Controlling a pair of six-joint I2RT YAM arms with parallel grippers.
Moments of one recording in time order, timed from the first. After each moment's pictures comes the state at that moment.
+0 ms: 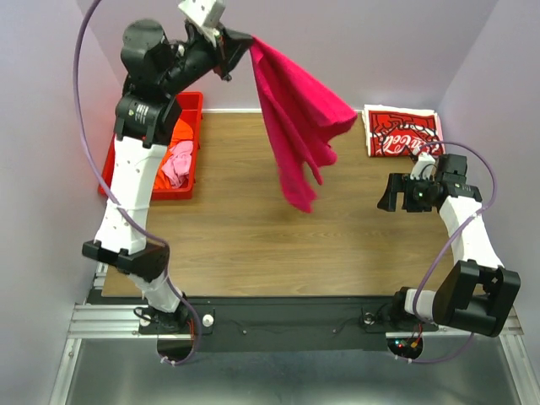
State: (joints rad) left arm -0.35 1.68 2.35 -0.43 0.51 0.04; right arm -0.26 1.25 0.96 -0.70 -0.51 -0.16
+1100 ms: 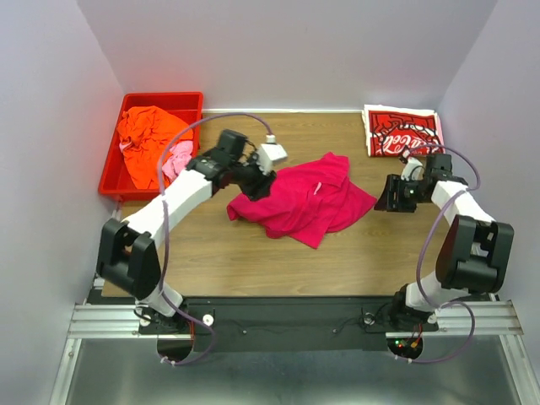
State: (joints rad) left arm -0.48 1.51 1.27 -0.54 0.44 0.43; right arm -0.25 1.50 0.98 -0.62 -0.57 -0.13
